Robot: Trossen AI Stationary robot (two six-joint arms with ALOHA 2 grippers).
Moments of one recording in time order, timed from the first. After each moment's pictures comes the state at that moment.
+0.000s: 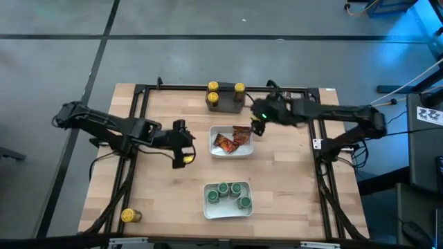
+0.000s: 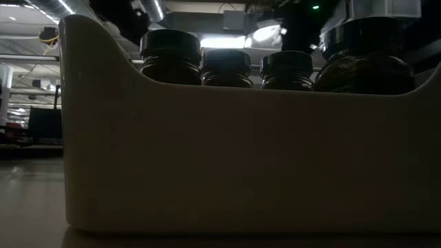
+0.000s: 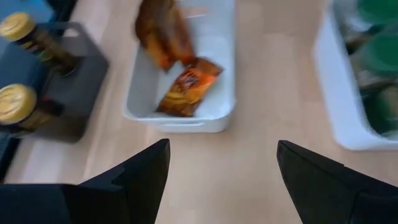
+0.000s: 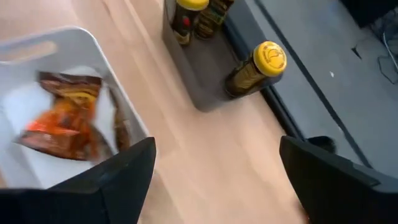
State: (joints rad) left arm -0.21 1.20 1.01 -0.67 -0.32 -0.11; right arm -0.13 1.44 1.33 -0.88 0.46 0.15
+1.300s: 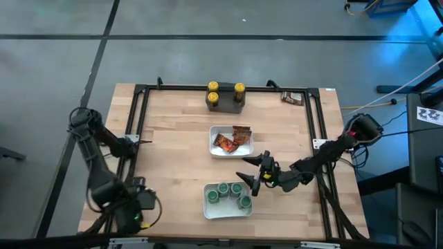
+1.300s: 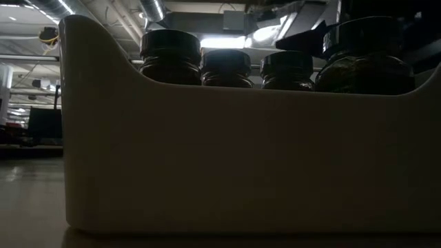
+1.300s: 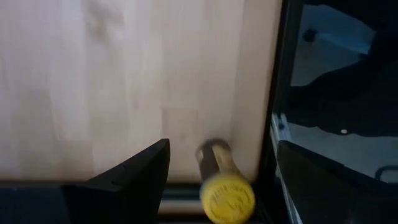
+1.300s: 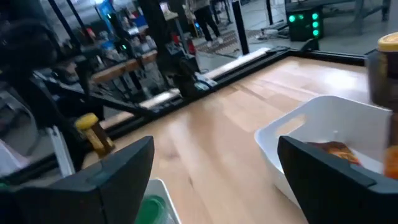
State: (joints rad) left arm -1.00 1.53 1.42 -1.26 -0.06 -1.07; right arm 0.58 1.54 0.67 0.67 0.87 0.52
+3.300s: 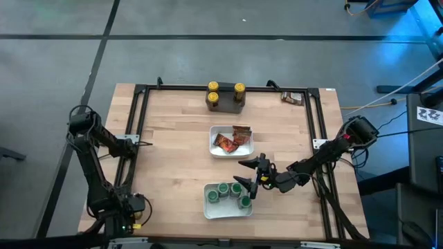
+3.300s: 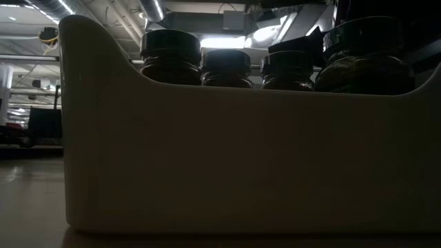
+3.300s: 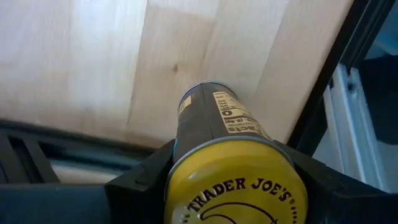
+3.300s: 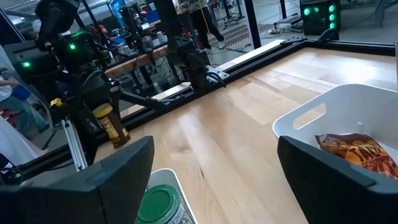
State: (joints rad) left arm -1.23 1.53 1.01 -0.90 0.00 -1.51; right arm 0.58 1.62 0.68 0.78 0.81 0.52
